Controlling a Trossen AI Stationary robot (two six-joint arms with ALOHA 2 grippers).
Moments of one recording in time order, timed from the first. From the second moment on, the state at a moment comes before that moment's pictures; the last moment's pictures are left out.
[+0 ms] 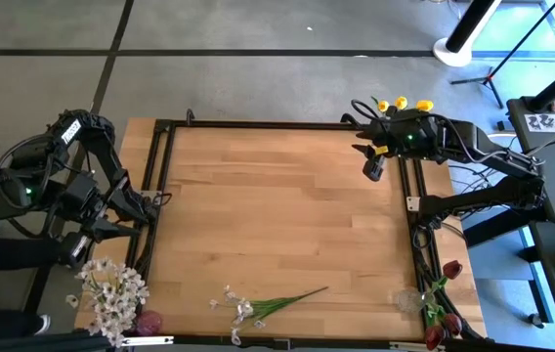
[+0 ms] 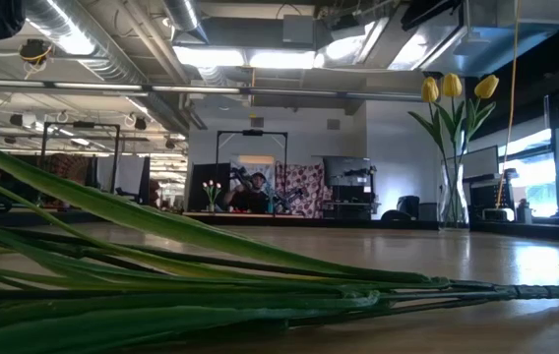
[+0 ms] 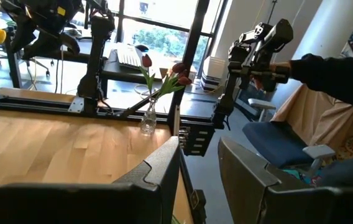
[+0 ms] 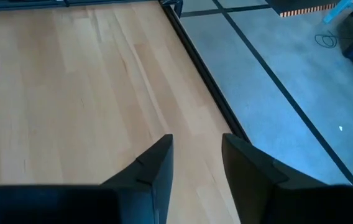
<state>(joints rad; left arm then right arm) -1.30 0.97 1.55 -0.91 -1.05 -0.57 -0.21 1.10 1.43 -0.99 0.26 -0.03</state>
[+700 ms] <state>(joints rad) -1.30 0.97 1.55 -0.91 -1.05 -0.57 -0.21 1.10 1.43 -0.98 0.21 0.24</state>
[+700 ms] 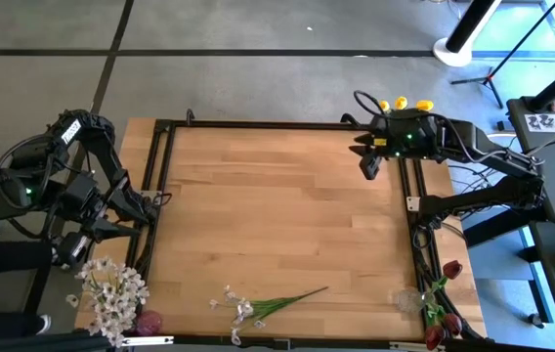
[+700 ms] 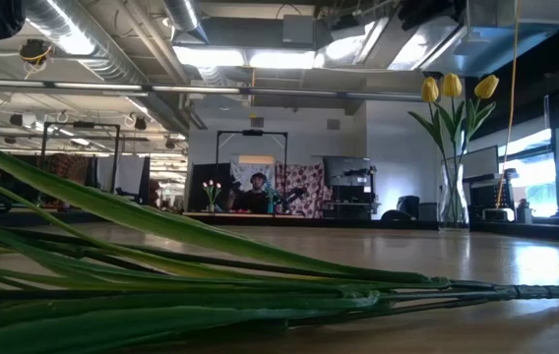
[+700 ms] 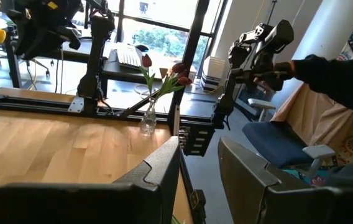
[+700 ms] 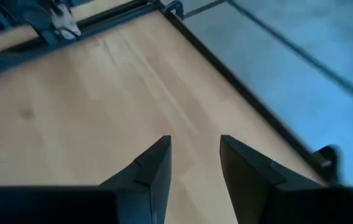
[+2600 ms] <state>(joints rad) -0.54 1.06 1.51 -0.63 -0.63 -0.15 0.35 1.47 1.43 -0.66 0.32 0.12</state>
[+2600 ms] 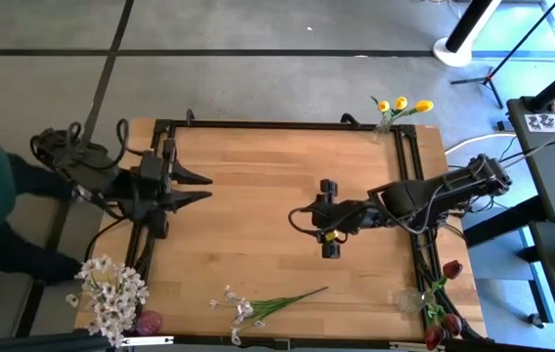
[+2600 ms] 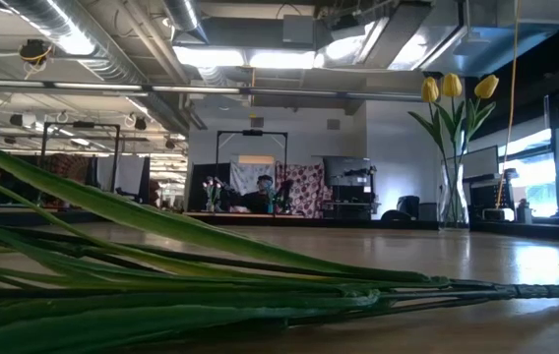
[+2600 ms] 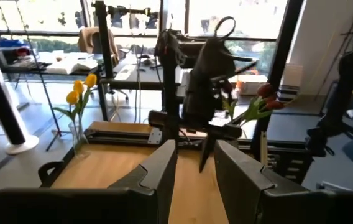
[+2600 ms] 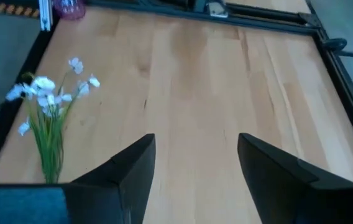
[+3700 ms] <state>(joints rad) -0.55 1.11 1.51 -0.43 -0.60 -0.32 0.59 2.12 1.43 -0.19 0.16 -0.16</state>
